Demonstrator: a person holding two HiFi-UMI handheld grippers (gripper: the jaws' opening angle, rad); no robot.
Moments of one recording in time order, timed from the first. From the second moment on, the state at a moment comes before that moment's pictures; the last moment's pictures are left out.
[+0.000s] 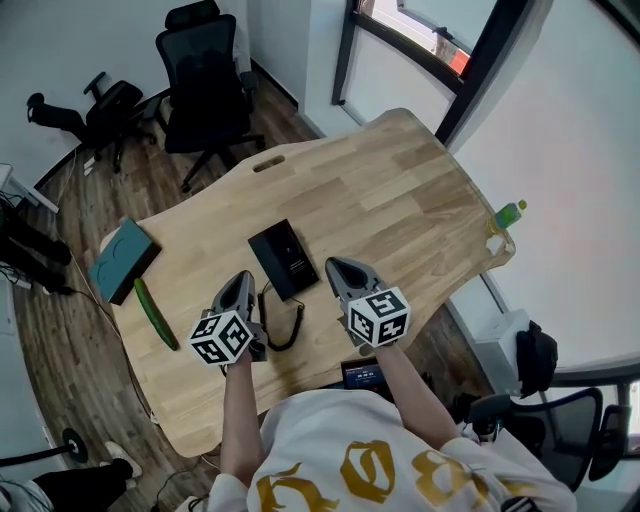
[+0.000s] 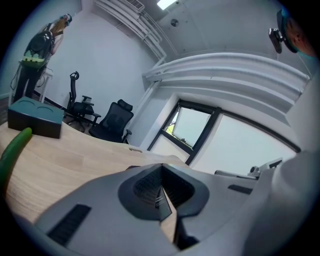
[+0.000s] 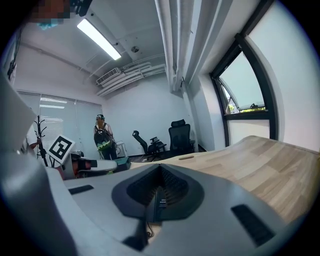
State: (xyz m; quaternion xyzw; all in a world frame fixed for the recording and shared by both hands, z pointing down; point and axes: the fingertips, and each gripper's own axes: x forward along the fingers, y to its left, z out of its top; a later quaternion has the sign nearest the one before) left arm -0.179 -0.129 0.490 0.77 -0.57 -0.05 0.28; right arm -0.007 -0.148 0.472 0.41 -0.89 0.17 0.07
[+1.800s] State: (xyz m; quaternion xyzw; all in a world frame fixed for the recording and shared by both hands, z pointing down) left arm -0.155 -0.165 0.612 0.74 -0.51 0.01 0.44; right arm -0.027 -0.203 0.570 0.37 -0.88 0.23 0.17
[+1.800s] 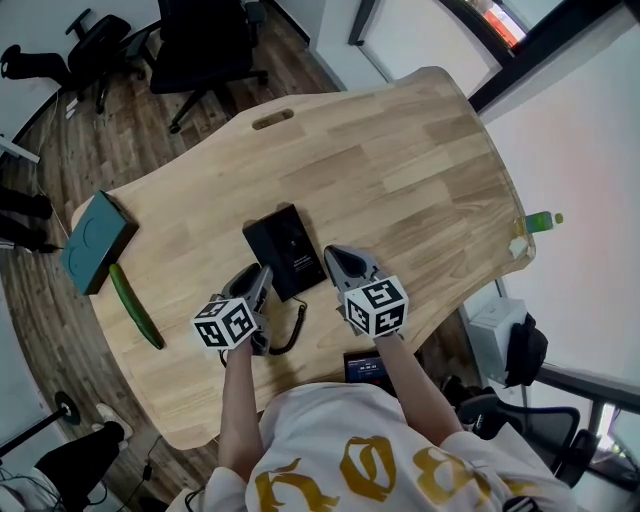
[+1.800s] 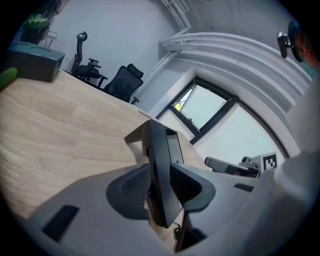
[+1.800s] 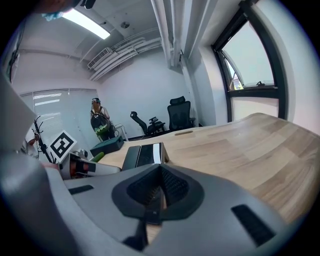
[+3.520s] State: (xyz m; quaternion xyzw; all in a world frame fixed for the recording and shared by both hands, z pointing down) left arm -0.144 -0.174 0.622 0.75 -0.48 0.01 0.46; right arm -0.014 -0.204 0.578 0.39 -0.87 0.24 0.18
